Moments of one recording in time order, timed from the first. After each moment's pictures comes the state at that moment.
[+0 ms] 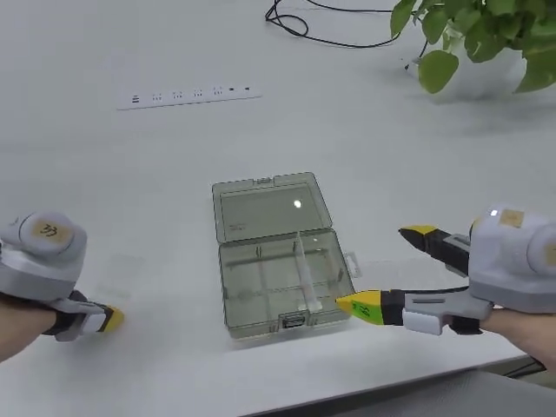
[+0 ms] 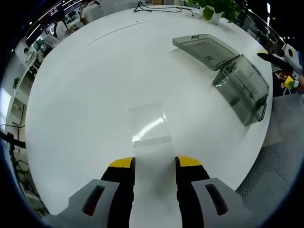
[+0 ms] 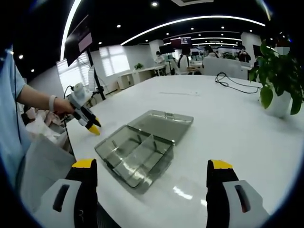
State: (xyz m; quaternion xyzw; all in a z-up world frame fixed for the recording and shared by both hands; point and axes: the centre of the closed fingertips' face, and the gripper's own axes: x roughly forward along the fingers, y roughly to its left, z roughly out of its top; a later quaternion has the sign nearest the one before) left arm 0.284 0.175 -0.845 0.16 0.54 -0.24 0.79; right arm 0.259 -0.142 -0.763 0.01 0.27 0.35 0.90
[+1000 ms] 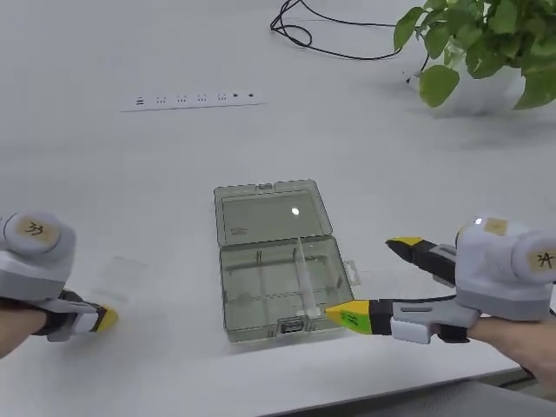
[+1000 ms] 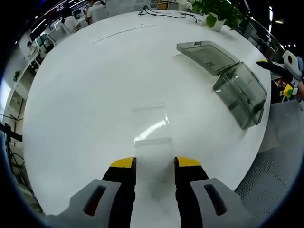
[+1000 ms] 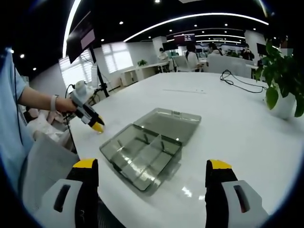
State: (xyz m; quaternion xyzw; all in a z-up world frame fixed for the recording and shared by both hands) left arm 0.281 0.179 -0.844 0.12 0.53 -0.24 0.81; right arm 0.258 -0.132 -0.768 0.00 0.28 0.36 0.89
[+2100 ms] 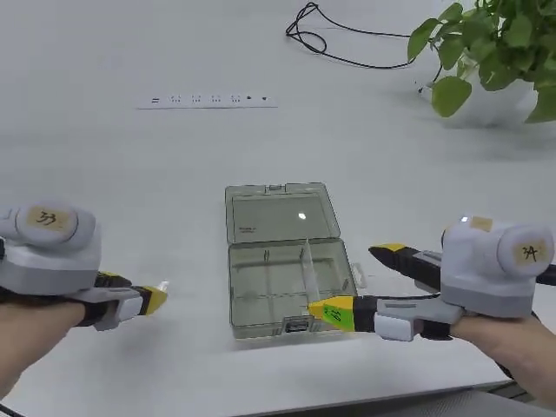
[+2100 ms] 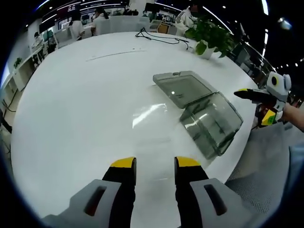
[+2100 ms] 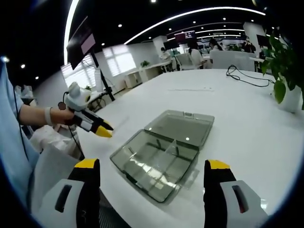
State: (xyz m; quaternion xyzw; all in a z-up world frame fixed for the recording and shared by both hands) left arm 0.278 0.112 -0.804 0.03 0.45 -0.27 0.85; right arm 0.258 -0.103 -0.763 0.04 0.29 0.38 0.88
